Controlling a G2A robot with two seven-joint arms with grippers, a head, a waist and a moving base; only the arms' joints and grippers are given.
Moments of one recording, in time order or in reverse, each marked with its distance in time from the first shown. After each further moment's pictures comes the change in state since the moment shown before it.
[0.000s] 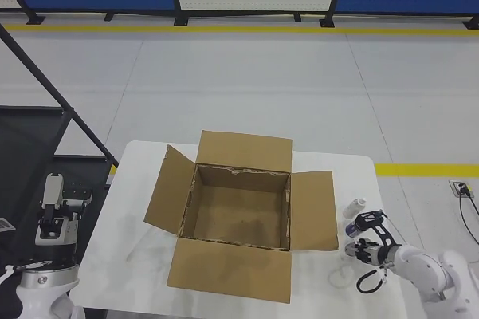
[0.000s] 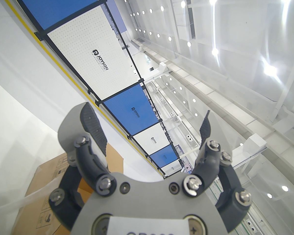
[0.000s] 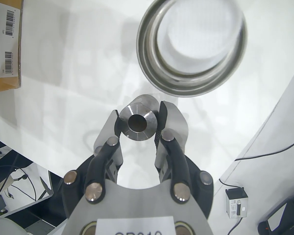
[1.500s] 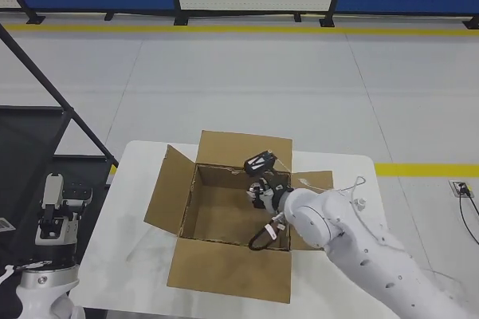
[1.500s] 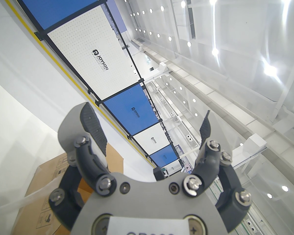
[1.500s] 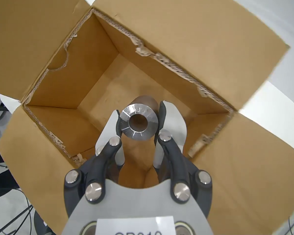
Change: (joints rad) left arm 0.000 0.000 0.000 0.000 0.000 0.000 0.000; right arm 0.712 -0.206 -0.831 -0.053 0.054 0.461 -0.101
